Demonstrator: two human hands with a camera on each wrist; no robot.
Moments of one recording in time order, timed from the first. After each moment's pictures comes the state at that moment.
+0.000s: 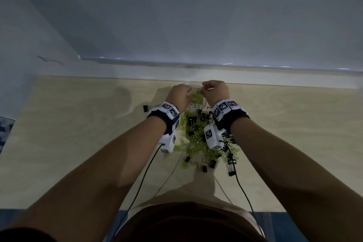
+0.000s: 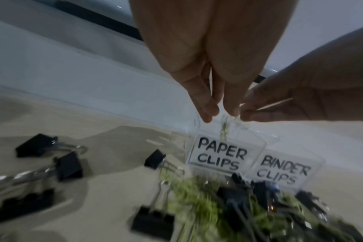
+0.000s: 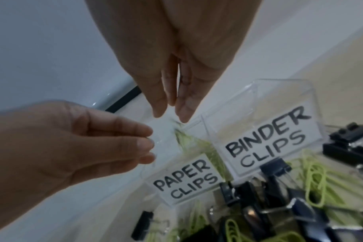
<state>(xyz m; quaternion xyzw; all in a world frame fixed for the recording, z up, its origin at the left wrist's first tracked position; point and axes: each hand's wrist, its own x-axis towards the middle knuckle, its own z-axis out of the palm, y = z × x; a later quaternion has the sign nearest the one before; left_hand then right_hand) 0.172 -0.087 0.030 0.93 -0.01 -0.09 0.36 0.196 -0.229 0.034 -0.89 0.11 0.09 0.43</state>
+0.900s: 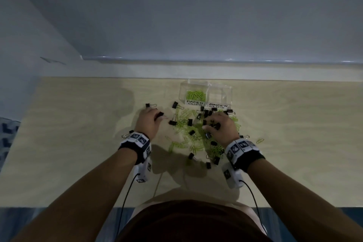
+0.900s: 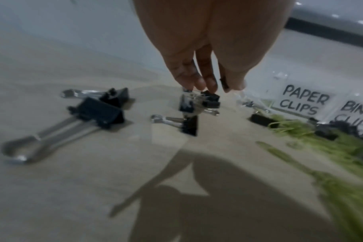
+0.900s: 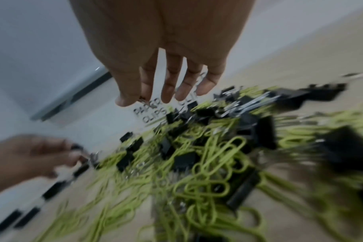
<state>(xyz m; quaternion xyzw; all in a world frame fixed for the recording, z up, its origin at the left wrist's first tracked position) 0.094 0.007 -0.048 0.96 0.04 -0.05 0.29 0.090 -0.269 -0.018 -0.92 -0.04 0.11 0.36</state>
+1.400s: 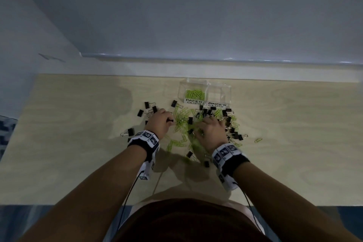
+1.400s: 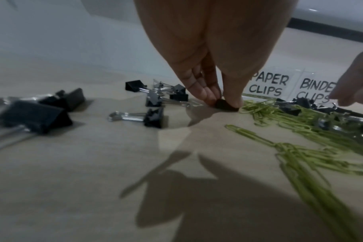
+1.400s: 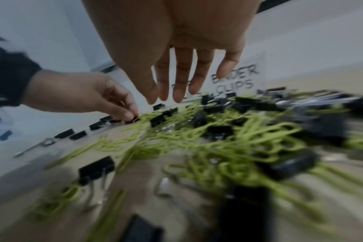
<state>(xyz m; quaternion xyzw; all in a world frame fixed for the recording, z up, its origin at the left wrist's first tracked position) 0.095 -0.027 -0.039 0.95 -0.03 -0.13 0.27 0.069 -0.236 -0.014 -0.97 -0.13 0.12 0.15</state>
